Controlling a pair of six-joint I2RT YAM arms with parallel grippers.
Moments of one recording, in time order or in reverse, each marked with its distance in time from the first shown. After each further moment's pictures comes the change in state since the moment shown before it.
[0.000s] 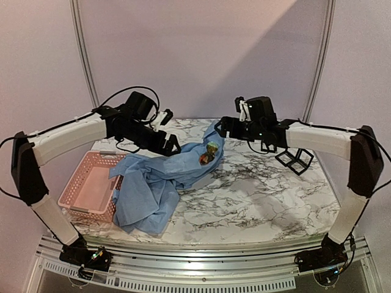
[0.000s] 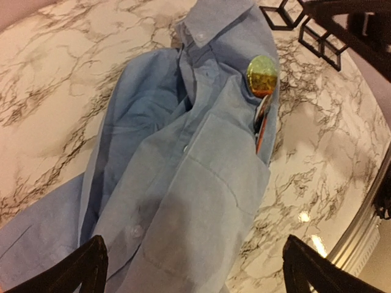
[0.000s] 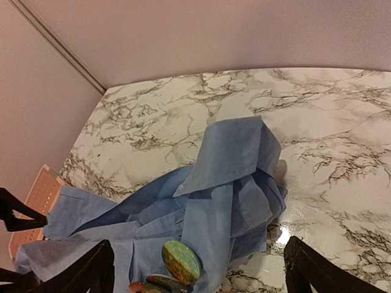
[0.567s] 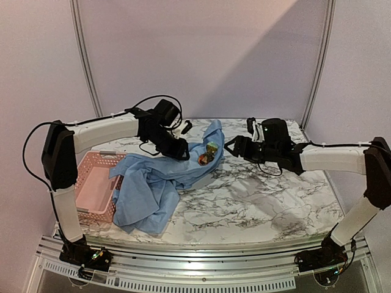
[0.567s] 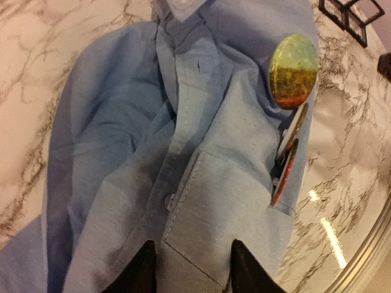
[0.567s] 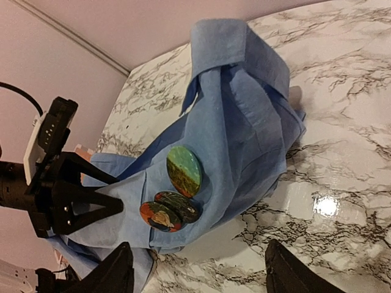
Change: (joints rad) left arm -0.057 0.335 0.237 -0.054 -0.015 0.022; right arm -0.005 -0.241 -0.427 0.213 -0.134 0.193
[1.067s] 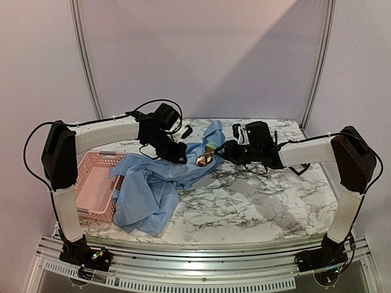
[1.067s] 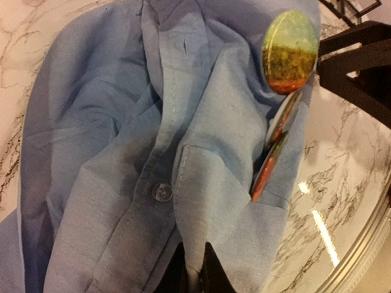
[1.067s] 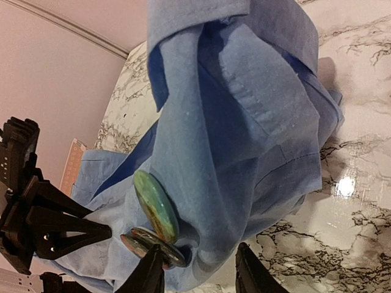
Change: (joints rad) left arm 0.000 0.000 -0.045 0.014 0.050 -0.011; right arm 0.000 0.277 0.144 0.087 -0.114 0.071
